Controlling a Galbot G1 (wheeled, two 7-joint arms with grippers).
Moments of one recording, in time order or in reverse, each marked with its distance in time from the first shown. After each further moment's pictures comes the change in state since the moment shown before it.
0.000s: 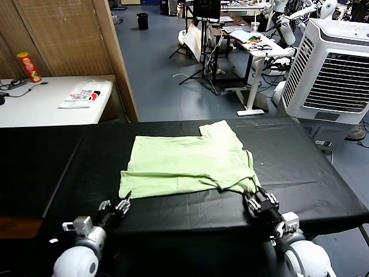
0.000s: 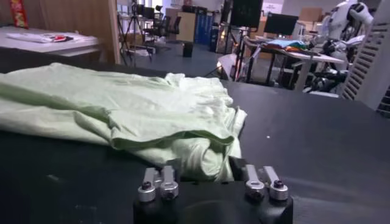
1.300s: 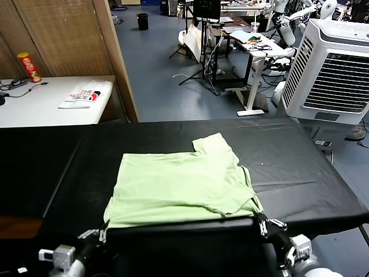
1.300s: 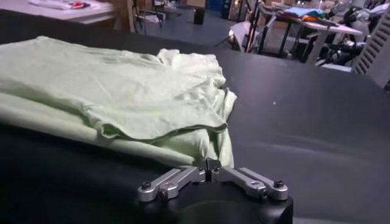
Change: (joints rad) left arm 0.399 0.099 -0.111 -0.330 0.116 0.145 -0.080; right arm -0.325 -0.037 0.096 0.294 0.006 -0.112 0.014
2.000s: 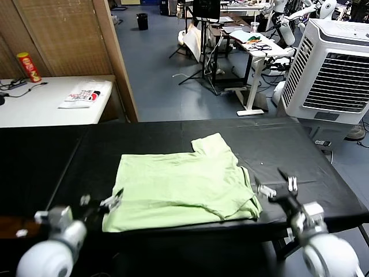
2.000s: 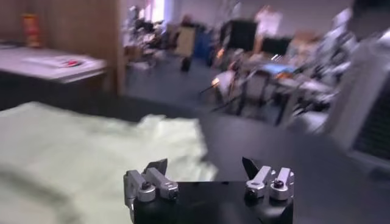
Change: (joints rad) left arm -0.563 0.078 0.108 0.162 -0.334 0.138 -0.108; right arm 0.664 -0.022 -0.150 -0.347 0.154 -0.032 0.146
